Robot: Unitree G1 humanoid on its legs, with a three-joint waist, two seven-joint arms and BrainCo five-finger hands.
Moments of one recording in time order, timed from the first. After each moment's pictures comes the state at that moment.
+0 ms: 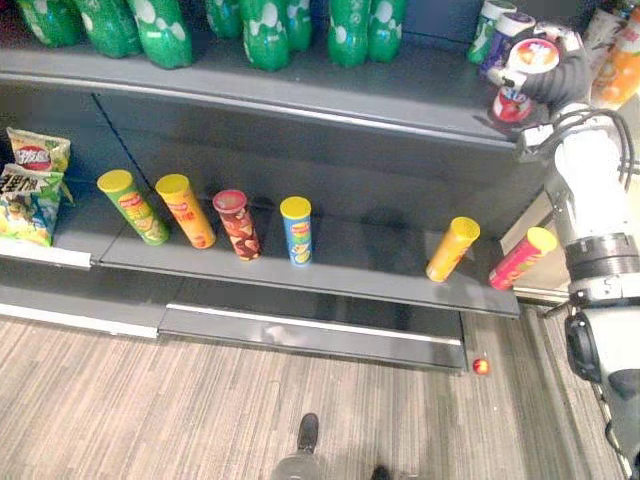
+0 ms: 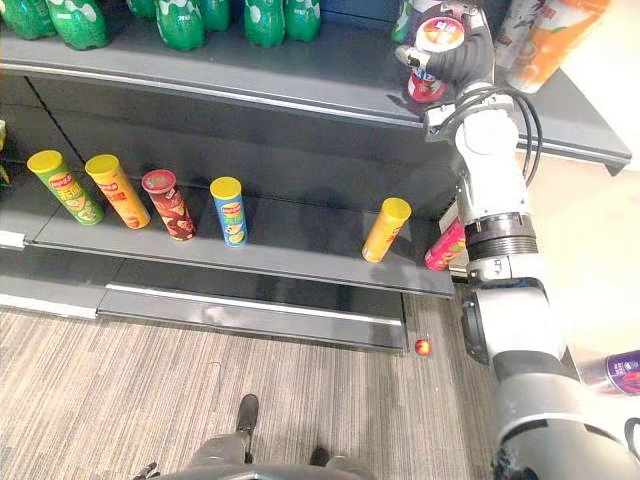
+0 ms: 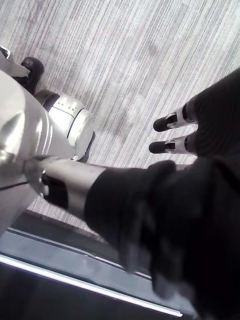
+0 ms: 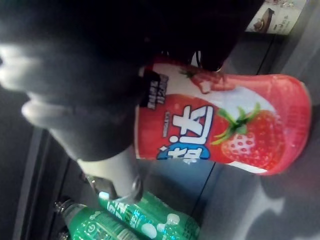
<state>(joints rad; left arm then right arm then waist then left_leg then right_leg) 0.16 0.13 0.34 1.12 -0.03 -0.03 0.03 -1.08 -0.55 0.03 0.61 0.20 -0.04 -0.05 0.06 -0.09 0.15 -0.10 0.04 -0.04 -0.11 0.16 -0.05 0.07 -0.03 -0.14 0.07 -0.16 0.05</state>
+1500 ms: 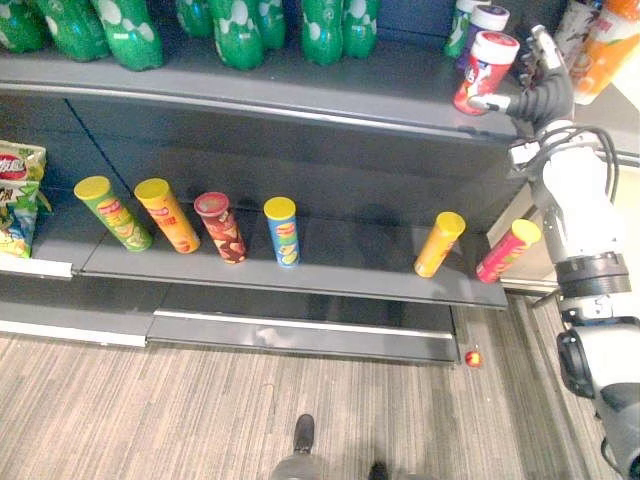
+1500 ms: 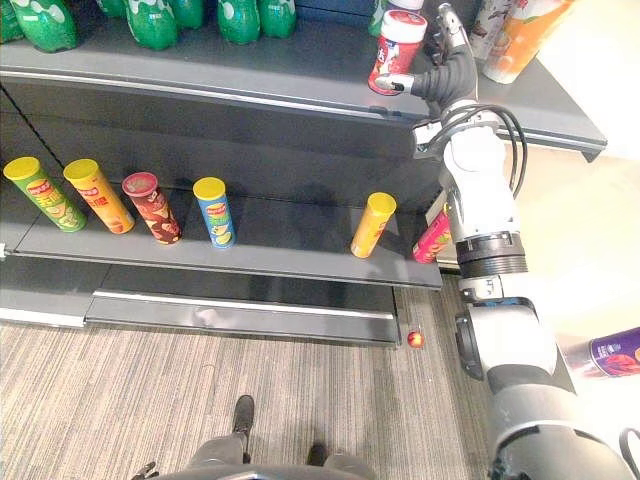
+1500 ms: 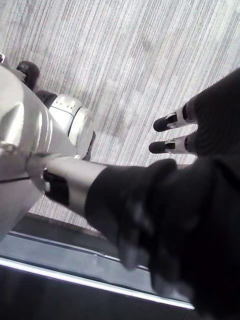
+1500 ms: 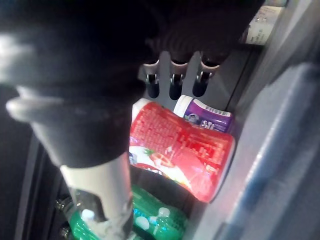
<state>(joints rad) 0.16 0.14 0.33 1.11 -0.02 -0.03 0.04 -0.97 -0.52 0.01 0.41 0.20 0.01 -0.04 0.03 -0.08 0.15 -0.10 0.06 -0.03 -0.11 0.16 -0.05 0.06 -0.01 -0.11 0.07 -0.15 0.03</state>
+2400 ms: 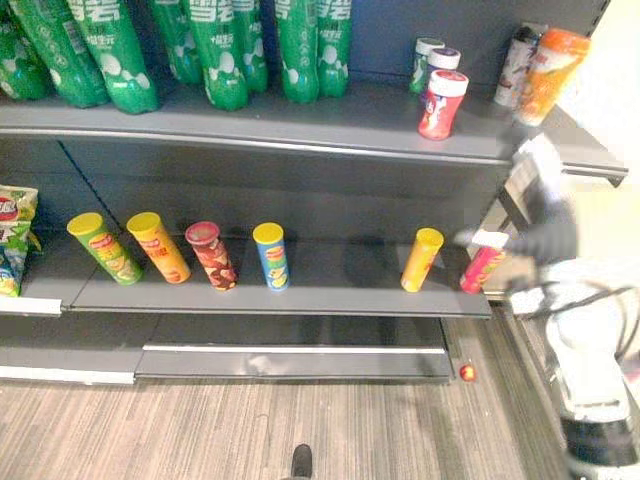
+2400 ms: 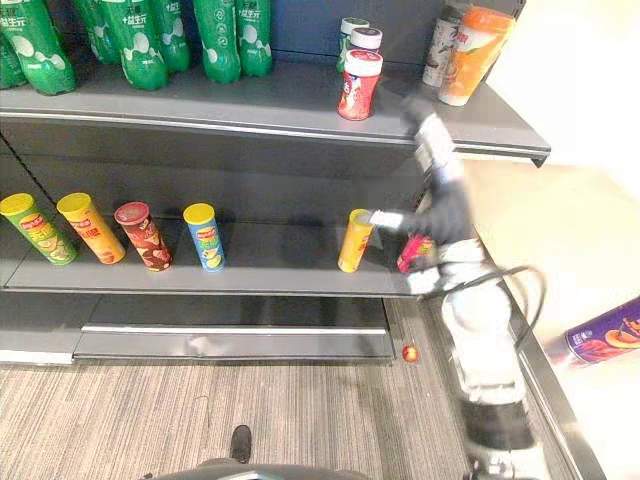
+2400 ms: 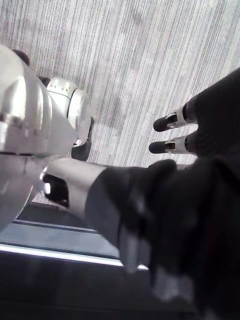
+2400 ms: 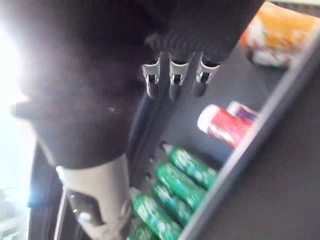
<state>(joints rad) 0.19 0.13 0.35 1.12 0.06 -0.04 0.04 -0.08 -0.34 0.03 -0.38 0.04 -0.20 0.06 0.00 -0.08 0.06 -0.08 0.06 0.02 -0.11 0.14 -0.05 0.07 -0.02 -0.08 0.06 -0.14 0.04</state>
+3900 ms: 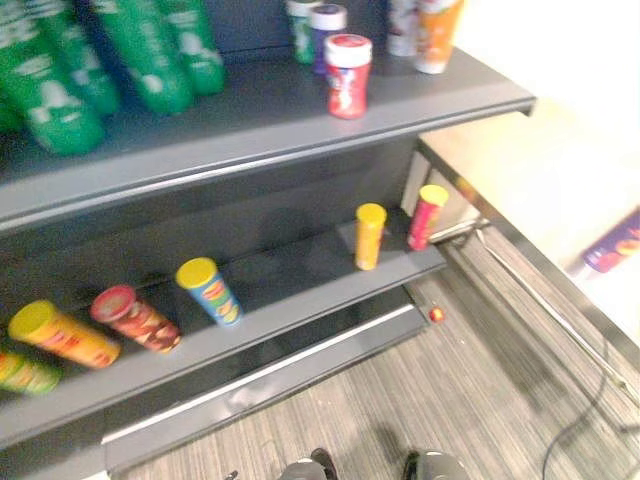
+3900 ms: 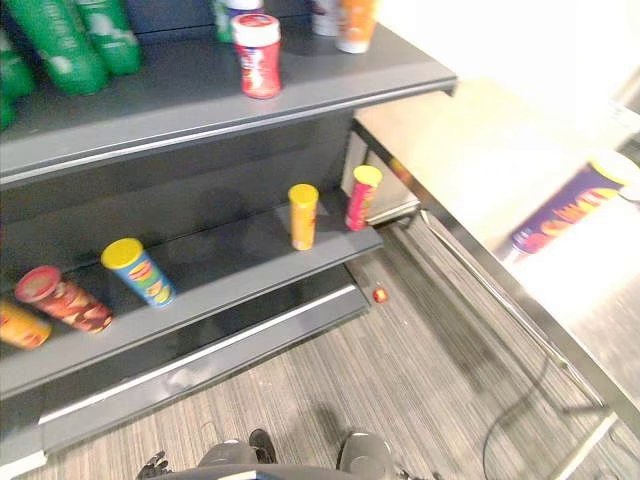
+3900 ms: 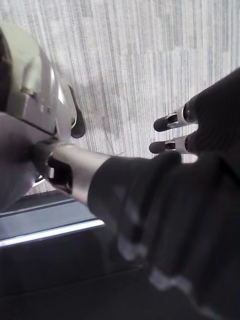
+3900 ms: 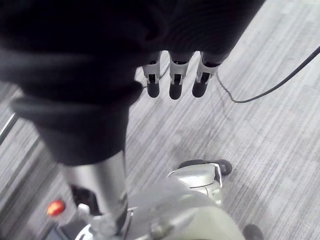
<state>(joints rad) 0.17 0.09 0.28 1.04 -0.04 -0.04 0.07 0.20 0.02 -0.58 1.00 -0.08 0.00 -0.08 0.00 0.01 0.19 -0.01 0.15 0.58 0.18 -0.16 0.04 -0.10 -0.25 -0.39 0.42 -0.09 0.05</state>
